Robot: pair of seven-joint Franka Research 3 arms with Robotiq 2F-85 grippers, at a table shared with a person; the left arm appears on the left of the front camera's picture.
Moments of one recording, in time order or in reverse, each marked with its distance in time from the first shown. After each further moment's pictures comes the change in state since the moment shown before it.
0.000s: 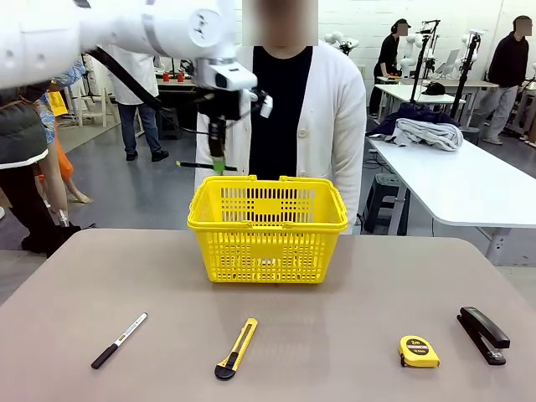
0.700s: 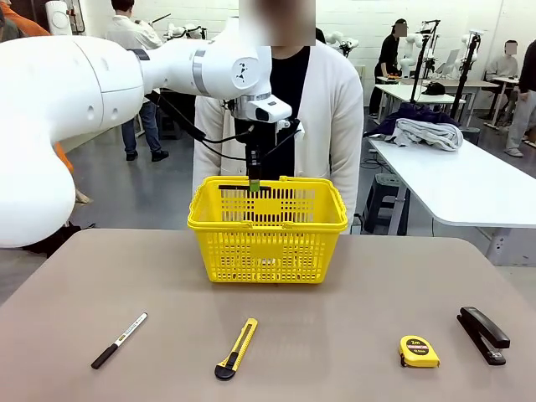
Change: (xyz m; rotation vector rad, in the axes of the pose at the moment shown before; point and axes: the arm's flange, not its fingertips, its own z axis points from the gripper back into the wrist) left arm 0.057 0.028 -0.057 0.015 -0.057 0.039; right arm 0.000 0.000 0.000 0.000 0.000 0.000
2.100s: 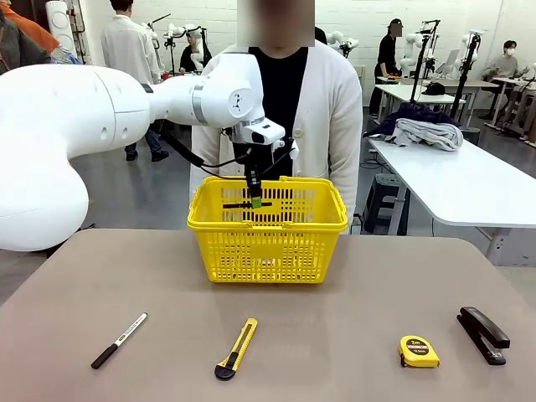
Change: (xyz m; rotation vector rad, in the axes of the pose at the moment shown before) left arm -0.009 0.028 -0.064 -0.028 -0.073 0.032; right arm 0.000 0.000 0.000 0.000 0.000 0.000
